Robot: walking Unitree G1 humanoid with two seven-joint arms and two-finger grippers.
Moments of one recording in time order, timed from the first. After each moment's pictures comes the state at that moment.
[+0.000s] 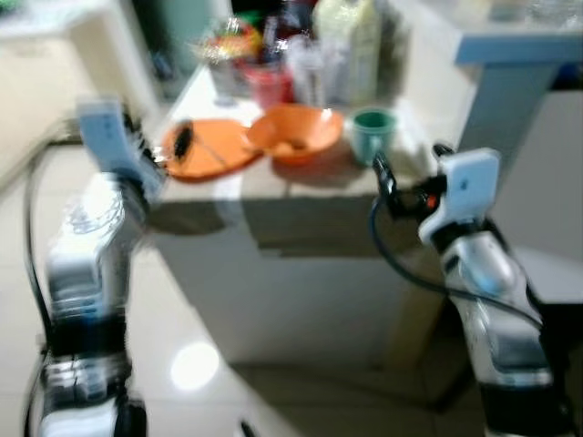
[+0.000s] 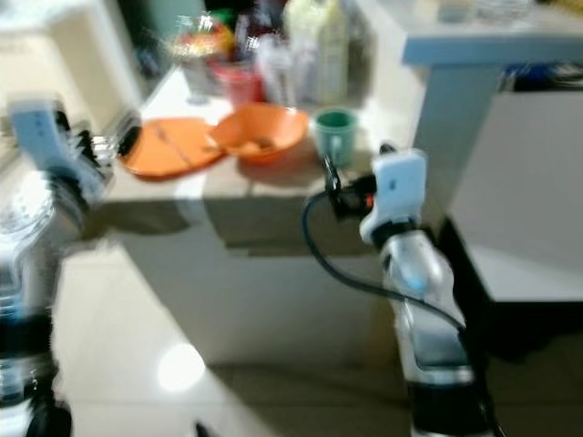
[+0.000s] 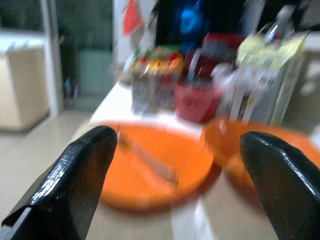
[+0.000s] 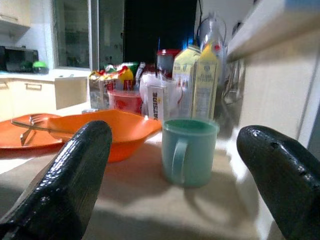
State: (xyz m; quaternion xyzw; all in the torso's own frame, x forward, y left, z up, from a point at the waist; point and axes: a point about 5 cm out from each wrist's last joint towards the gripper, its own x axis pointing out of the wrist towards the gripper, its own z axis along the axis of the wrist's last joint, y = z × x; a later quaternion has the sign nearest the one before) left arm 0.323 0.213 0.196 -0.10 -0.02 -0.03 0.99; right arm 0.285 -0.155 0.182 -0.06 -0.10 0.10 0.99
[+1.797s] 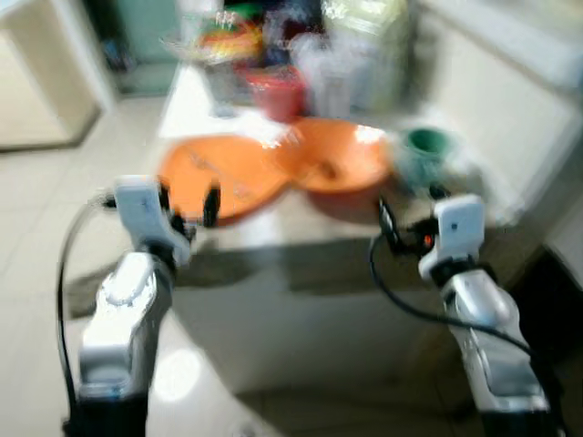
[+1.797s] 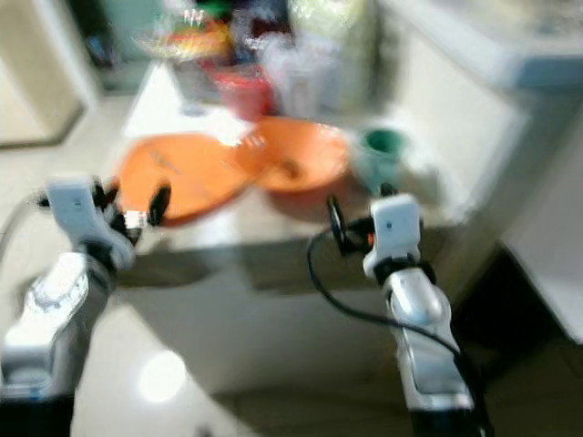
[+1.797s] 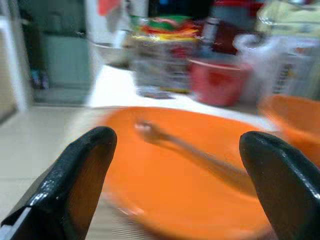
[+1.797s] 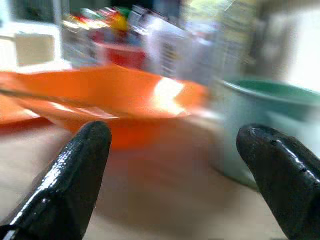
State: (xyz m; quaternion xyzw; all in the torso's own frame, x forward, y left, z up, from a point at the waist) left arm 0.289 0.185 0.172 -0.05 -0.04 -0.05 1.00; right arm 0.281 -0.152 0.151 -0.07 -0.07 0.11 0.99
